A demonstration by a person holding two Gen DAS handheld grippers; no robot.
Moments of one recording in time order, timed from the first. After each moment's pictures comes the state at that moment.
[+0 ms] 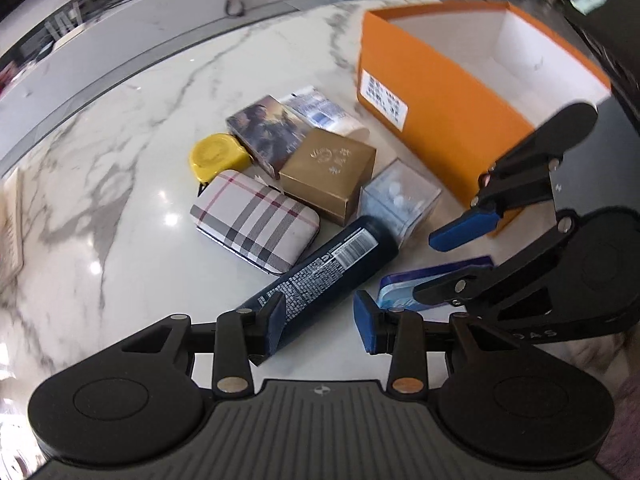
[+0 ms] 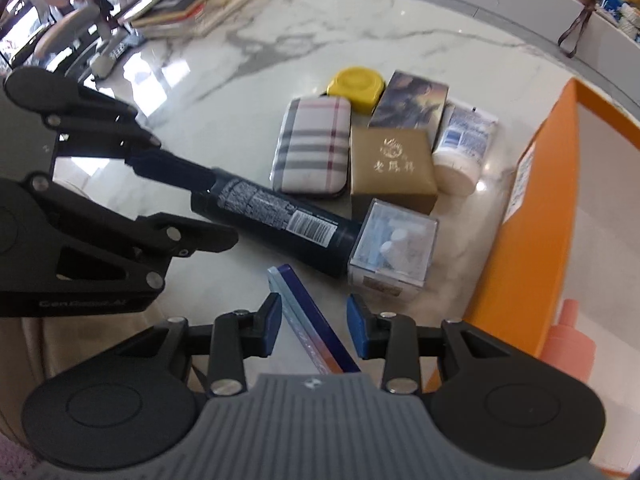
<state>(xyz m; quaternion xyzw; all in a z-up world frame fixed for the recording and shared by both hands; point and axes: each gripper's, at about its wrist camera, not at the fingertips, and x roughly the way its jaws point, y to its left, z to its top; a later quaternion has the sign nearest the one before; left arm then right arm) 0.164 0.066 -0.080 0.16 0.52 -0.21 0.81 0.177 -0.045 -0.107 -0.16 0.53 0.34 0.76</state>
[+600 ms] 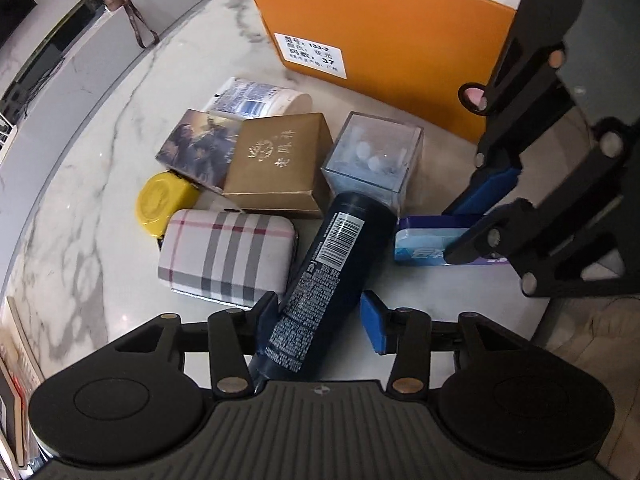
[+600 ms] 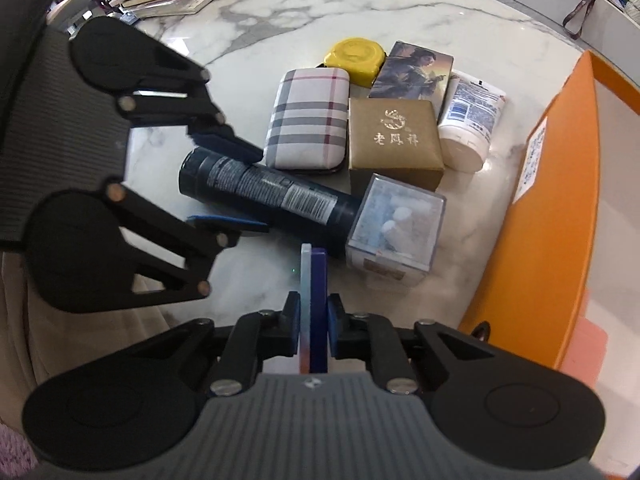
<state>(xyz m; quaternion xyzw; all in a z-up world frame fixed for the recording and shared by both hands) 0.178 0.028 -0.118 0.33 0.50 -0.28 0.75 0.179 -0.045 -0.116 -0.16 0.56 0.33 0.75</state>
